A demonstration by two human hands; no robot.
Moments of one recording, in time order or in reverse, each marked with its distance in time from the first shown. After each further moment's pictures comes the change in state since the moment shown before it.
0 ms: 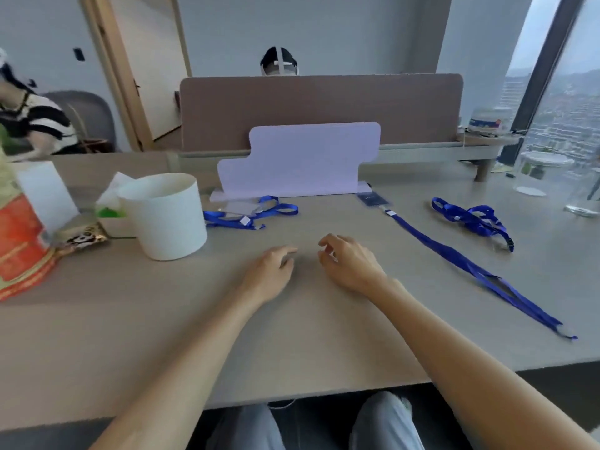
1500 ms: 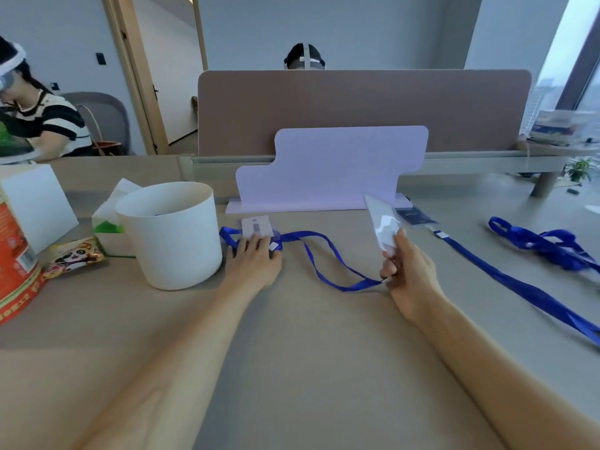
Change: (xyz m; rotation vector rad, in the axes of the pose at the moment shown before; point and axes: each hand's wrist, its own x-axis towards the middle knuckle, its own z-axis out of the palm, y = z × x) left_hand 0.104 -0.092 -0.037 0.439 0.043 -0.200; right_hand 0.059 0.010 0.015 1.507 0.317 0.633
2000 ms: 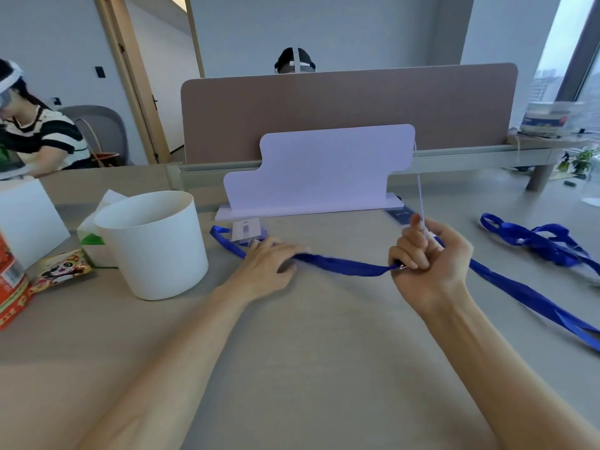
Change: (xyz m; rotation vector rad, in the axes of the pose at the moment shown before) left_hand -0.001 0.030 0.000 -0.107 0.132 0.568; right_hand -0.020 -0.045 -0.015 0.604 -0.195 0.057
